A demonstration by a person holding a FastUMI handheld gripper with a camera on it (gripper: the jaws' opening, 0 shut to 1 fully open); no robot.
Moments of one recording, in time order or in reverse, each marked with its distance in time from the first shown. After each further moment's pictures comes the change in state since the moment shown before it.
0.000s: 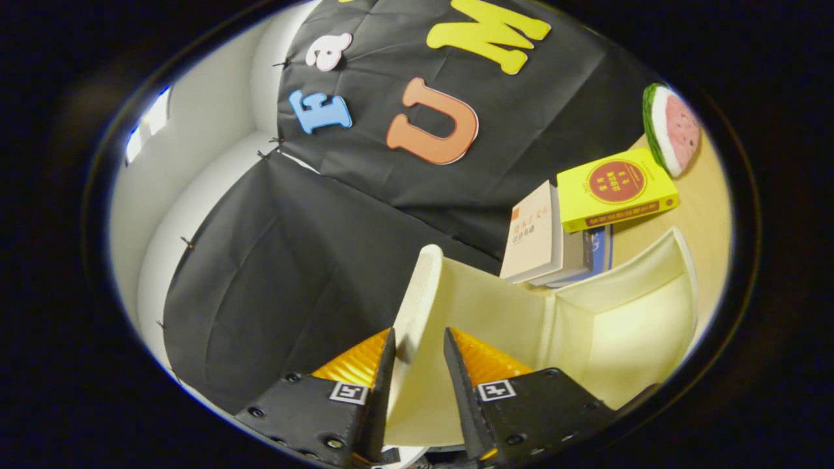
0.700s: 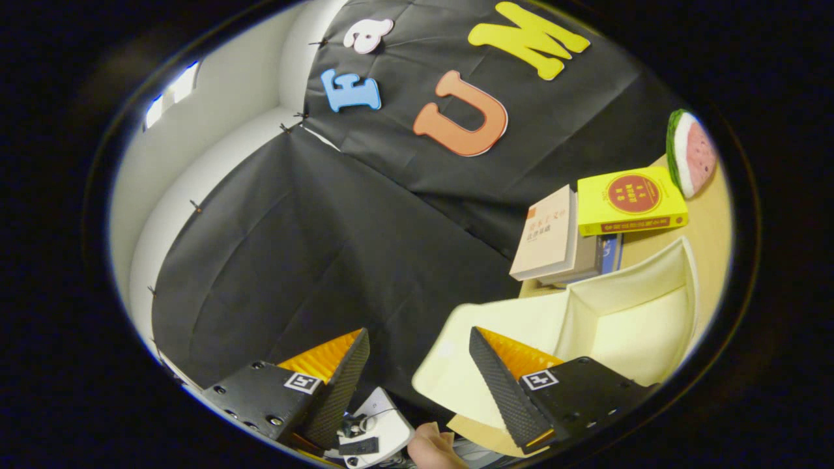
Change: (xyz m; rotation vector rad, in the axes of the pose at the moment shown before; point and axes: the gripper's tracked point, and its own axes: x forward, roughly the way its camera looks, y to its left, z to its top) arm -0.016 0.012 -0.020 -0.185 0.009 -0.042
